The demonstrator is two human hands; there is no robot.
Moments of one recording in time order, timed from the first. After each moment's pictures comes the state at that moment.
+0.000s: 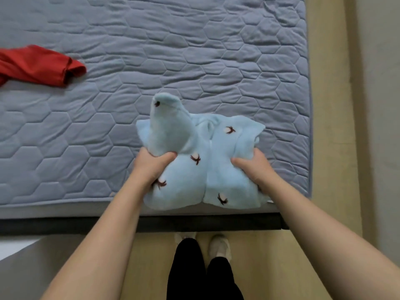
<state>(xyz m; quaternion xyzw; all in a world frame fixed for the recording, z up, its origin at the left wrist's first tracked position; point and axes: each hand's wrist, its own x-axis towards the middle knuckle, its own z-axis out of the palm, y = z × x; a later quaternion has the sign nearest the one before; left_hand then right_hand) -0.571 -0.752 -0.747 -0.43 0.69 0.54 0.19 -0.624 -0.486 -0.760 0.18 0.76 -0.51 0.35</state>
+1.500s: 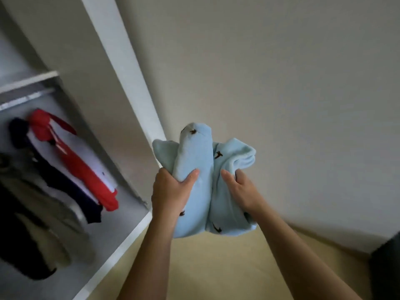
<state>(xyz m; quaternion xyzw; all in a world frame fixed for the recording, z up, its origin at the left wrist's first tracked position) 0.255 -0.246 -0.204 -0.88 0.20 0.02 -0.43 0.137 -0.379 -0.243 -0.73 0.31 -0.21 0.57</state>
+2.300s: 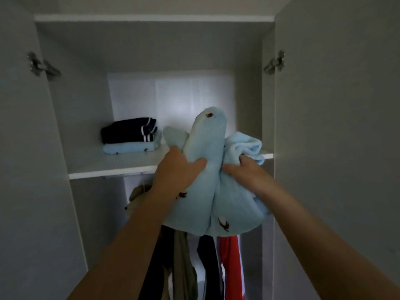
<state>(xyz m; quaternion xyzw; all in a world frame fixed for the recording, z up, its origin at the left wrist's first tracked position) 0.695 0.027 0.029 -0.87 0.03 -0.28 -0.40 0.702 -0.157 0.017 -0.82 -0.15 -0.14 0.53</state>
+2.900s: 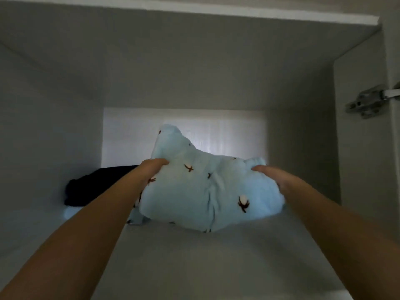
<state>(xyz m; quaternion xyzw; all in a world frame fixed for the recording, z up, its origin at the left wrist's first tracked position) 1.079 0.171 0.159 -0.75 -0.05 -0.19 -0.63 1.127 -0.143 0.148 -0.79 -0.07 -0.10 0.60</state>
